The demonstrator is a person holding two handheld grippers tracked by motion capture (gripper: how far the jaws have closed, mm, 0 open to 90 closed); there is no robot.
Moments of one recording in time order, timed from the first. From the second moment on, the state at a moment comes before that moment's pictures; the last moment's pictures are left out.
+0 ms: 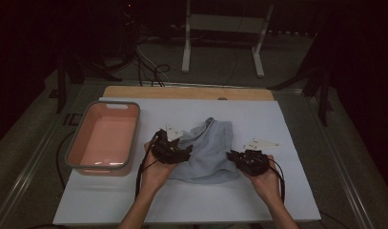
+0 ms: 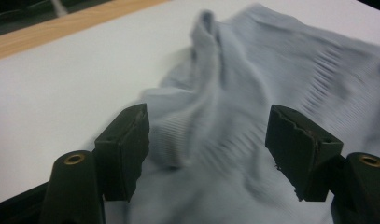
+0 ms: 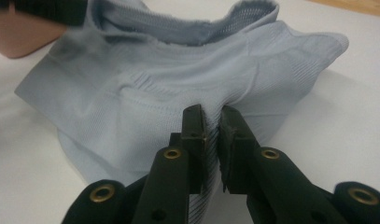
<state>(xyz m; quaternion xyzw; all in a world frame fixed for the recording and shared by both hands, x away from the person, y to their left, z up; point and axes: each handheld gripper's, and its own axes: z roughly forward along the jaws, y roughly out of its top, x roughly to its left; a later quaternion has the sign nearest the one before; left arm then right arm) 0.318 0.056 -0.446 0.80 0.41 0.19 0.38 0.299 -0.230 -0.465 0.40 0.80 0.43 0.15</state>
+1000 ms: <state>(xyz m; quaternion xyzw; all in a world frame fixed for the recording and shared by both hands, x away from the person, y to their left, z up) 0.321 0.008 -0.483 0.86 0.36 0.10 0.35 0.305 -0.232 -0.458 0.41 0.78 0.45 0.15</state>
